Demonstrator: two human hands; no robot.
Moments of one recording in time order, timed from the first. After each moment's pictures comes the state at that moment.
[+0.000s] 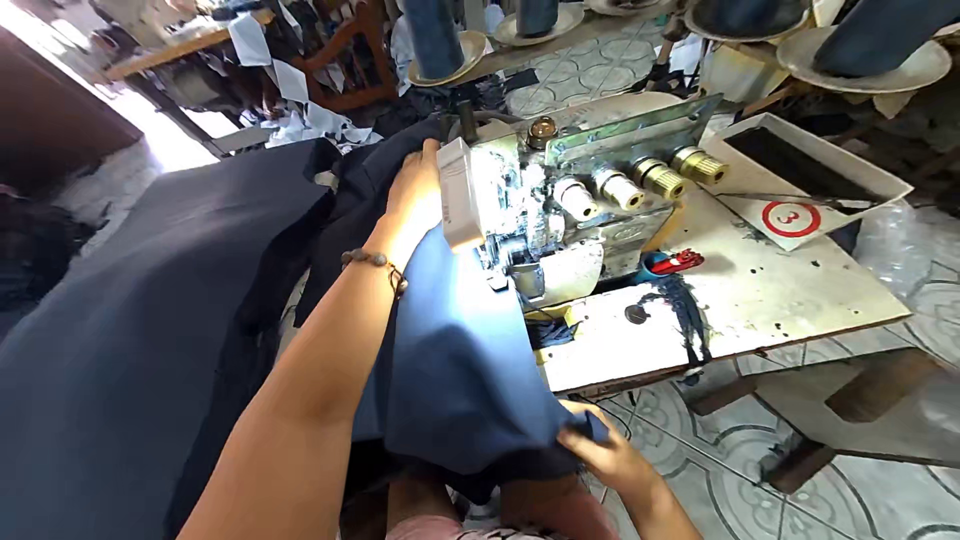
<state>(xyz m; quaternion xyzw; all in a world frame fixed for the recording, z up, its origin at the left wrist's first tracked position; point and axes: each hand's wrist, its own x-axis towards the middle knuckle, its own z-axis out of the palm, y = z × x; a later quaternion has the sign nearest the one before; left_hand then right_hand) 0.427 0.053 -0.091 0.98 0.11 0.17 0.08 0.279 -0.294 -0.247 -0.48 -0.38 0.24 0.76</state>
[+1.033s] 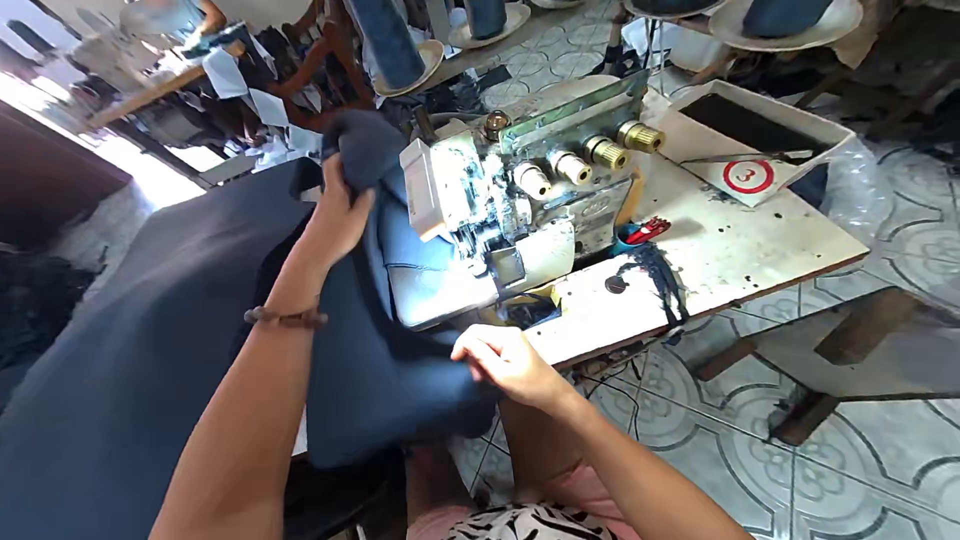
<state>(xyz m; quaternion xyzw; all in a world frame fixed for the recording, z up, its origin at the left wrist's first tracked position) 0.336 0.079 -0.047 0.95 0.13 0.14 0.24 0.299 -0.205 -0.177 -0.56 -0.39 0.21 0.70</state>
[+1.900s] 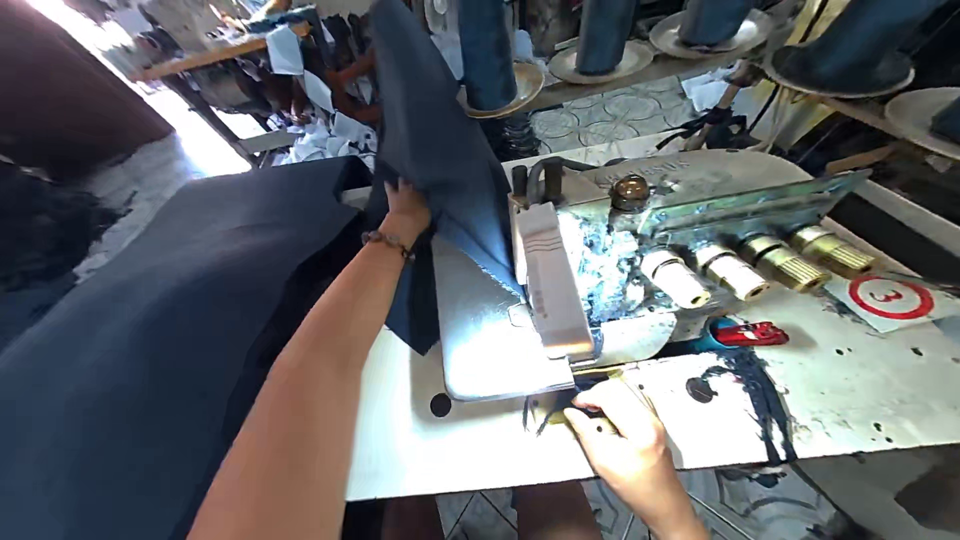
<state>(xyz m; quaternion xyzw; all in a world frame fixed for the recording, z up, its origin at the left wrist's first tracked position) 0.449 0.141 -0.098 0.96 0.26 -0.08 0.01 0.339 -0.233 -0.224 -0.79 -0.35 -0.16 0.48</state>
